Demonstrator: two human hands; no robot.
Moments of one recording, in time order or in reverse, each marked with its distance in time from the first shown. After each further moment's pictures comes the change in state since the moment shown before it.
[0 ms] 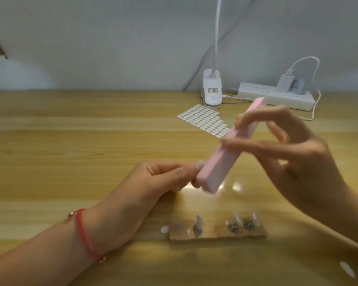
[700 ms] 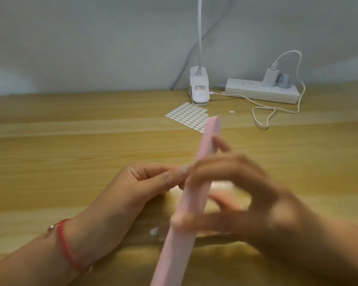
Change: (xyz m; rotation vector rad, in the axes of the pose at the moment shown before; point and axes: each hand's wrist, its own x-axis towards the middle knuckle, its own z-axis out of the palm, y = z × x) left_hand -0.003 0.000 0.001 -0.036 -0.038 -0.018; right_hand -0.024 -0.029 0.016 0.042 -0.112 -0.205
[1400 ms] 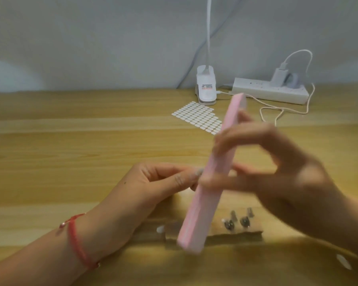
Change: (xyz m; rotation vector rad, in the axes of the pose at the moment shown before) left_hand -0.001 0.003 0.004 0.058 0.008 0.014; right_hand 0.006 0.022 -0.012 -0.072 0.049 -0.029
